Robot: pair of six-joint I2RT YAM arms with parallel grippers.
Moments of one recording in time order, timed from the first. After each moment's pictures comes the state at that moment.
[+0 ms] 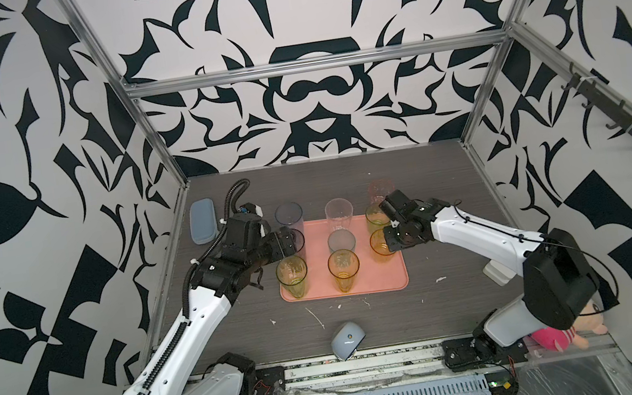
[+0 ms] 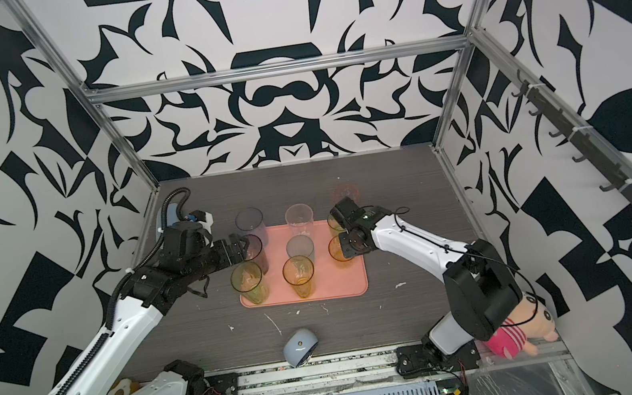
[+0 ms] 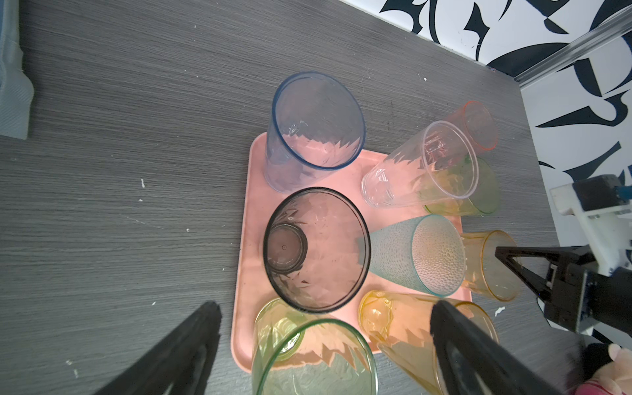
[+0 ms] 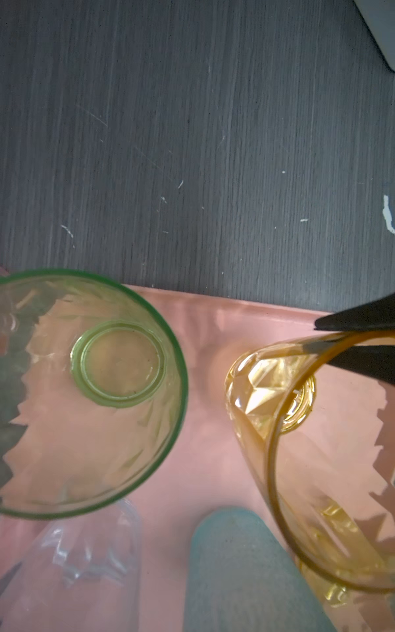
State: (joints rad) left arm -0.46 1.02 0.95 -0.66 0.02 -0.55; right arm 0.55 1.51 1.07 -0.78 0.16 0.45
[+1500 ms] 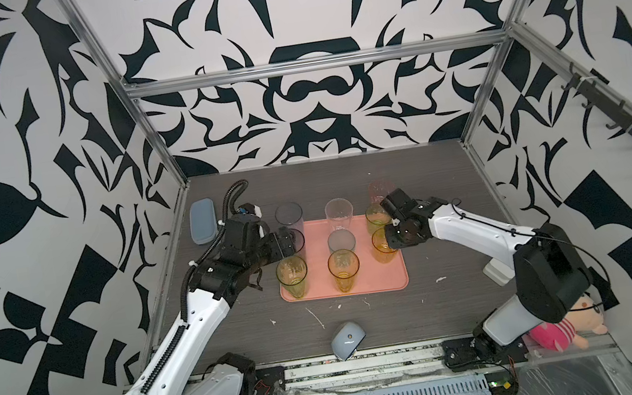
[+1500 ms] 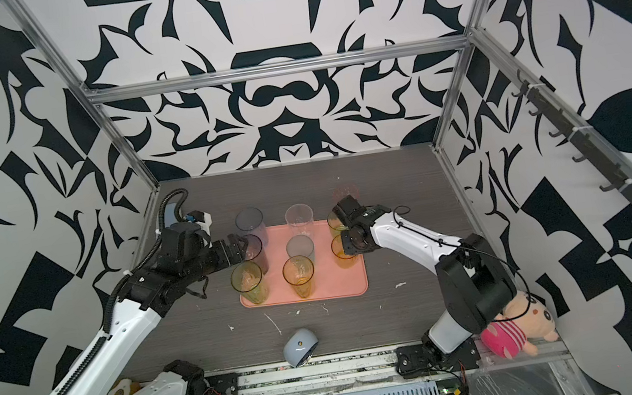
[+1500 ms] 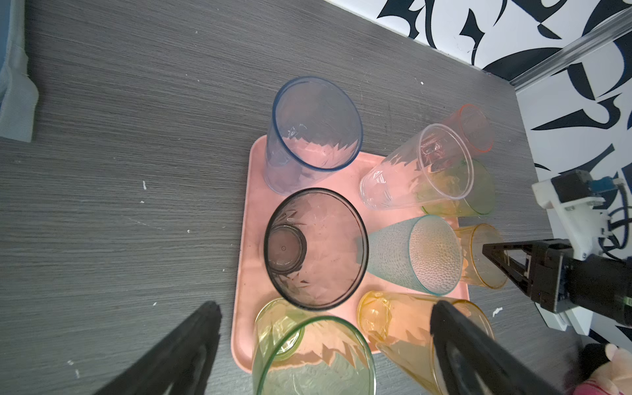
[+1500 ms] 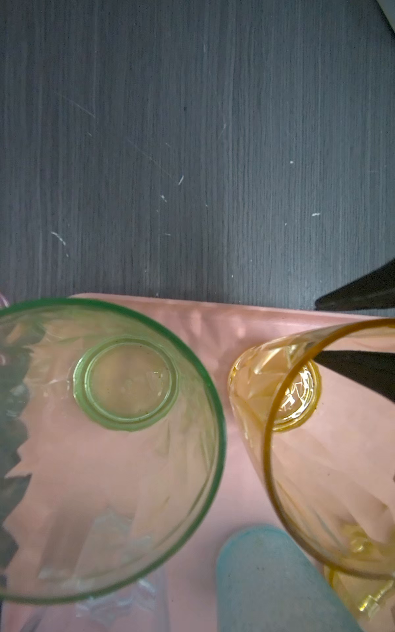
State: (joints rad) left arm -0.46 1.01 0.95 -0.66 0.02 -0.55; right arm 0.52 1.55 1.07 -0.75 0.14 0.47
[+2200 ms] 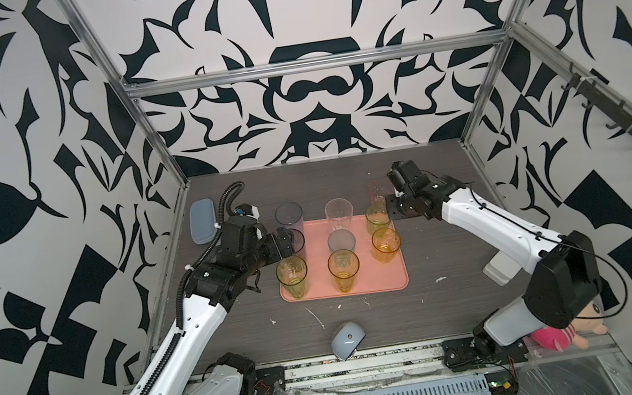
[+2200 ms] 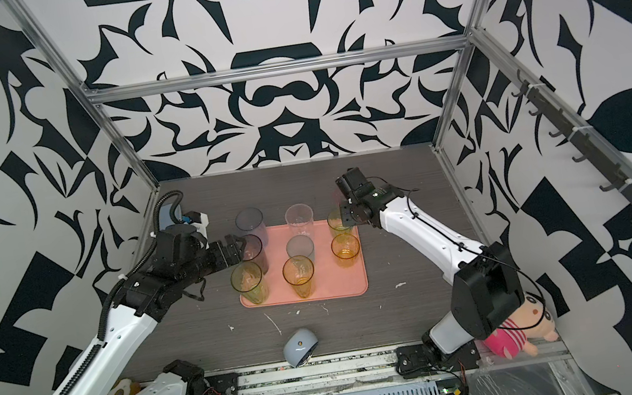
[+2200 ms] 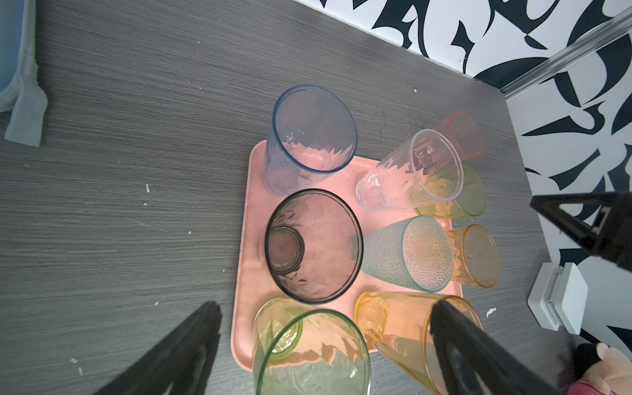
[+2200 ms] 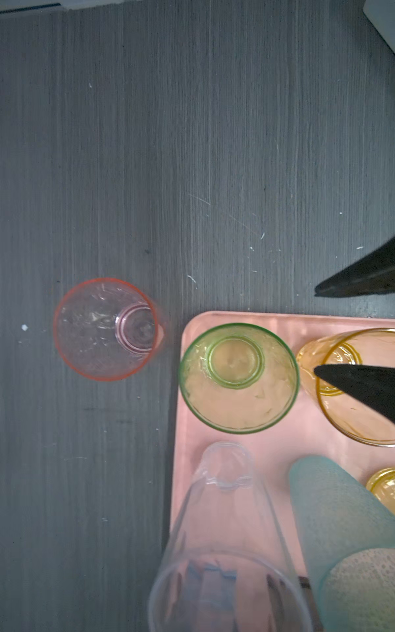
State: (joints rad) left arm -0.46 0.97 0.95 -0.67 0.01 -0.55; right arm 0.44 1.51 1.29 -0.77 0.20 0.40
